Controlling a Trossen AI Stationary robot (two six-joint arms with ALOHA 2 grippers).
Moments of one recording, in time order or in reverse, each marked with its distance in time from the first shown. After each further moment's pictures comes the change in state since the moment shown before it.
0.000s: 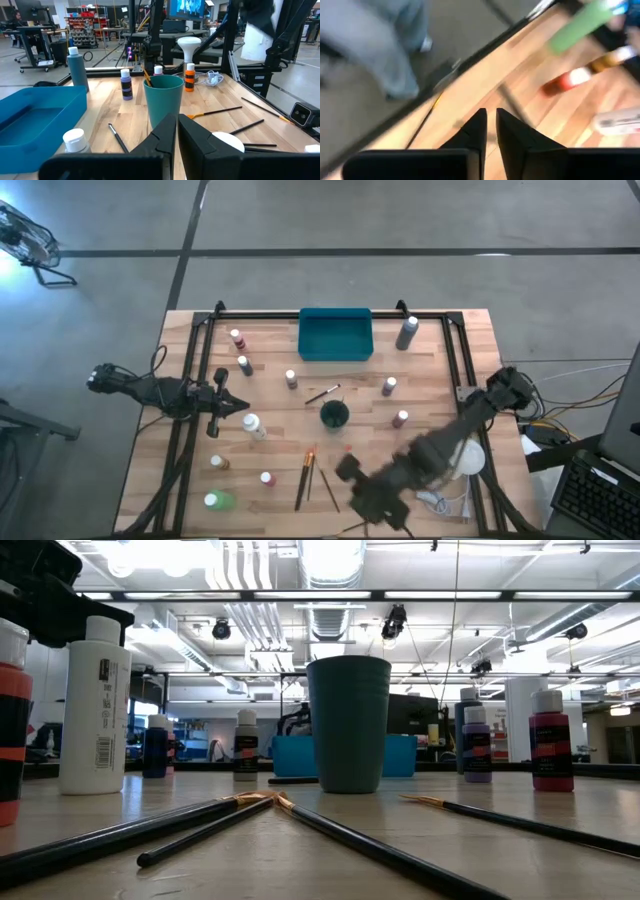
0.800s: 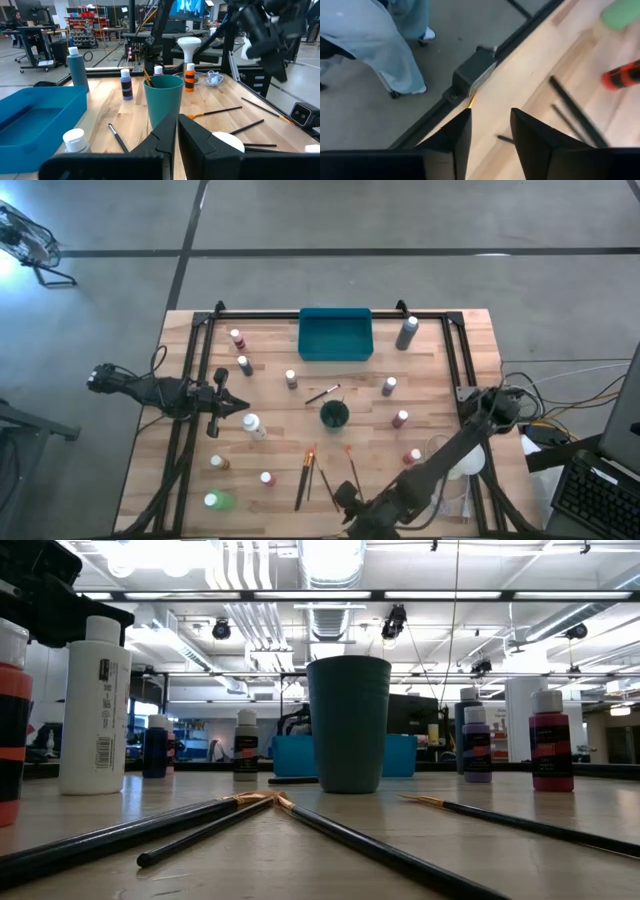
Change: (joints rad) left arm 0.000 0.000 0.000 0.000 0.001 0.000; right arm 0.090 0.205 -0.109 0.290 0.070 0.194
